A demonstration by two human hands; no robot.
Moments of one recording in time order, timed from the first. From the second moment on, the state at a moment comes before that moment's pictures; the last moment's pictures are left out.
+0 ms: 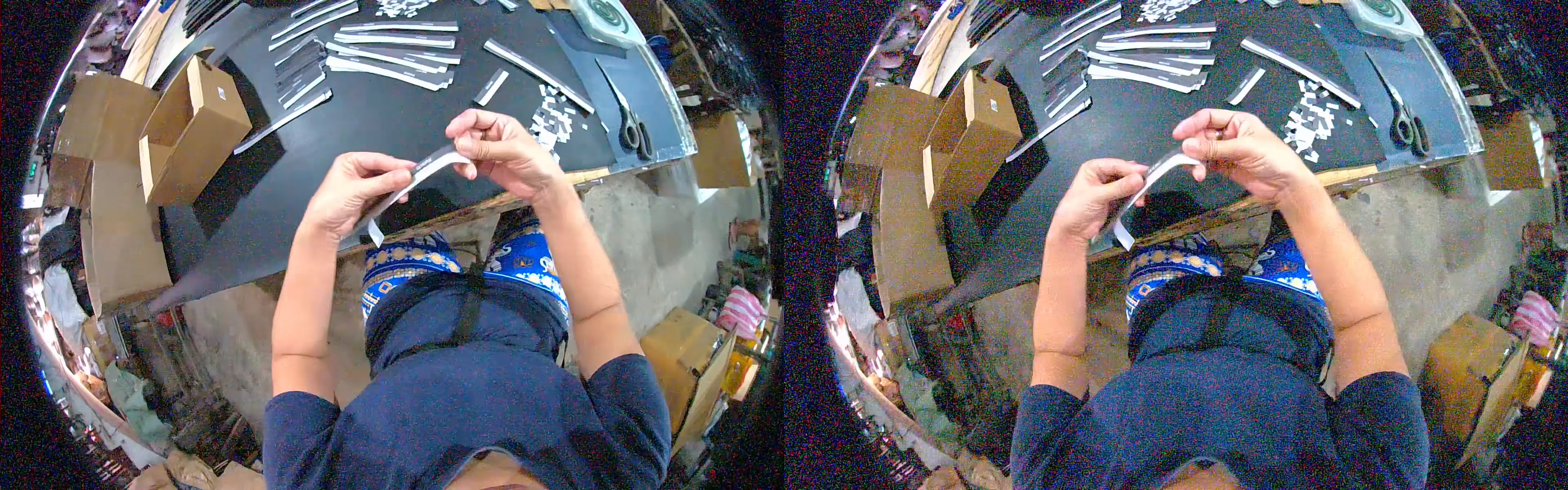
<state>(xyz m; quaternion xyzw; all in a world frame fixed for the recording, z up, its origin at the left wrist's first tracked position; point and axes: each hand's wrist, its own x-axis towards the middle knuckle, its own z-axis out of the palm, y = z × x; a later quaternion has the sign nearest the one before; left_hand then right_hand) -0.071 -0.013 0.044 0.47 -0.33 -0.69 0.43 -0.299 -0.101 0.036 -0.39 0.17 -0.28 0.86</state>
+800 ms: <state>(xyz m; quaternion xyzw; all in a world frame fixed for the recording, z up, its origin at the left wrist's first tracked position) -0.085 -0.027 0.010 0.58 -0.72 -0.07 0.38 -0.298 -0.137 0.008 -0.86 0.25 -0.33 0.29</state>
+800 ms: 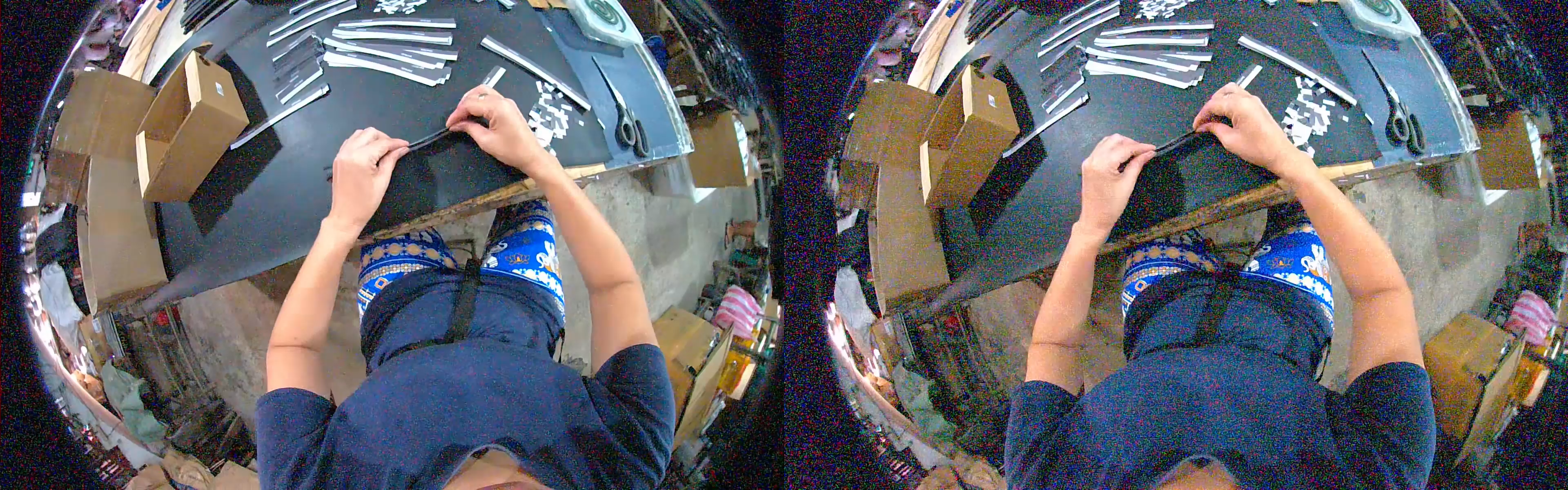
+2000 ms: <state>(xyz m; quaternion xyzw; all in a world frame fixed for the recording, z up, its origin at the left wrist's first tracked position) -0.095 -0.027 -0.008 0.56 -0.70 -0.03 0.44 -0.337 -0.201 0.029 -0.94 0.21 -0.24 0.15</state>
